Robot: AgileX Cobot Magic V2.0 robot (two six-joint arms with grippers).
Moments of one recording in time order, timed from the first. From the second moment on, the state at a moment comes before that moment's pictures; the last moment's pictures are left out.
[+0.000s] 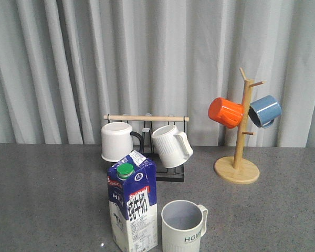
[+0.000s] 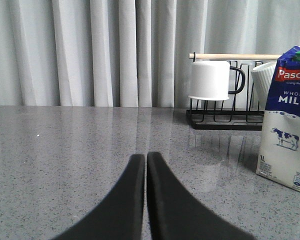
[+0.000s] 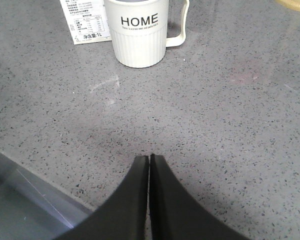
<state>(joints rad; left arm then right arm) -0.02 -0.01 0.03 -0.02 0.02 -0.02 0.33 0.50 -0.39 0.26 0.54 -0.24</state>
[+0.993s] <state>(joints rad) -0.02 -0.01 0.03 -0.02 0.02 -0.02 0.02 -0.01 0.03 -0.13 0.07 0.24</state>
